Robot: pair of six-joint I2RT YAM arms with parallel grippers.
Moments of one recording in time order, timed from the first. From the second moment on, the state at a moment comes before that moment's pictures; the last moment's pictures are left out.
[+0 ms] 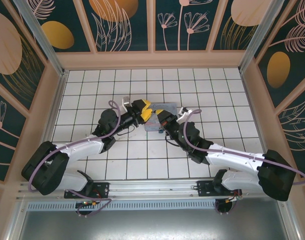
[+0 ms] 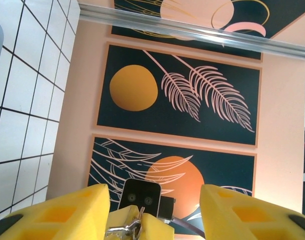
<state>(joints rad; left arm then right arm) -0.64 1.38 0.56 0.89 0.38 -1.79 0.99 1.15 0.54 0.57 0.35 1.41</state>
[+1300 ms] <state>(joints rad) -0.64 1.47 0.55 0.91 0.36 -1.78 0.99 1.18 0.51 0.59 0.35 1.45</state>
